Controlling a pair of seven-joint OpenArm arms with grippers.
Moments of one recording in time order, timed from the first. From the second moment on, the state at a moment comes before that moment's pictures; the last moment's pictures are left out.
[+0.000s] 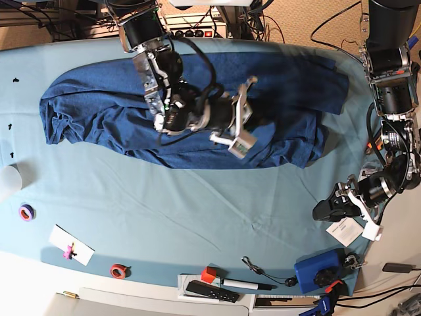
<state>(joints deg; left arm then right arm) -25.0 -22.5 -11.5 61.9 -62.0 -40.7 59.5 4.3 1.8 -22.5 90.7 34.1 39.4 -57.8</state>
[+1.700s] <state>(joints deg) -24.5 -22.1 -11.5 61.9 -61.1 -40.6 59.9 8.9 -5.8 -12.4 77.6 26.5 28.4 -48.2</state>
